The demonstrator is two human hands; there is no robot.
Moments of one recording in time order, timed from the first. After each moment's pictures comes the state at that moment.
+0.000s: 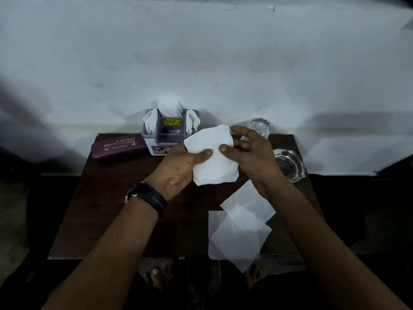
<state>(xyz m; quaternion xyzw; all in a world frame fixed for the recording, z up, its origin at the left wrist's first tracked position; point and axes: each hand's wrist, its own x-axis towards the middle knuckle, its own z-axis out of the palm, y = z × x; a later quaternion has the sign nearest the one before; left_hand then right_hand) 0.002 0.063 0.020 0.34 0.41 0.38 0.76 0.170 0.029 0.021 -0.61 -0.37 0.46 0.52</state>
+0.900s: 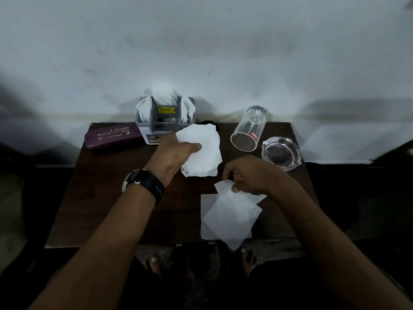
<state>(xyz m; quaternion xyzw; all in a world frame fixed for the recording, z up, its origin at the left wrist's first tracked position) -0.002 0.072 0.011 0.42 0.56 0.34 0.63 0.198 0.008 0.002 -0.62 -0.73 0.28 -0.04</state>
